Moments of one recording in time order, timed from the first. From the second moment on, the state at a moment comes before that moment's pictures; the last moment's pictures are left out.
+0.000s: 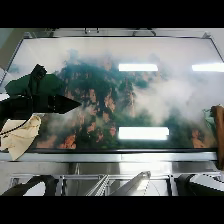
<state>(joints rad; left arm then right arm) 0.15 -1.20 0.80 0.09 -1.63 -0.81 -1.04 -1.34 1.31 -1.59 1.54 1.65</state>
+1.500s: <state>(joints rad) 0.40 -0.16 0.28 0.40 -1.52 -1.17 -0.23 -0.29 0.29 -0.95 1.33 1.51</state>
